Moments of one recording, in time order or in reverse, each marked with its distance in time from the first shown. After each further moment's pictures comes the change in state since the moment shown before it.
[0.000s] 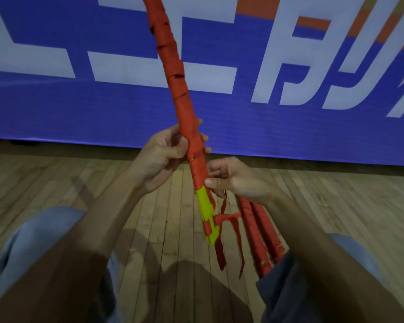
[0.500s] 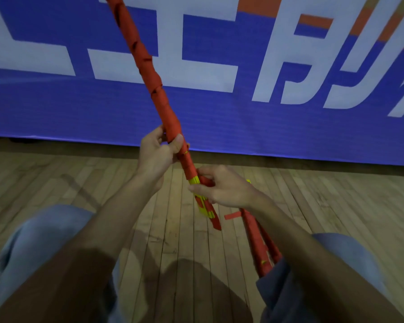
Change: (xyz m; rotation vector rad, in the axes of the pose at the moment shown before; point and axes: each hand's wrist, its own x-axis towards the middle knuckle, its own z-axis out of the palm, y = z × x) left_hand 0.014 -0.022 -0.004 0.281 0.591 0.058; right_hand 0.009 0.006 0.022 -0.498 0.144 0.110
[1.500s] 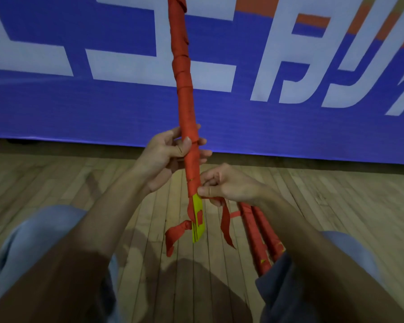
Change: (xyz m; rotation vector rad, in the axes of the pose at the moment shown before) left_hand -0.012 0.016 -0.006 -0.218 -0.491 -0.129; right_hand -0.004 0.014 -0.014 0.360 -0.229 -0.017
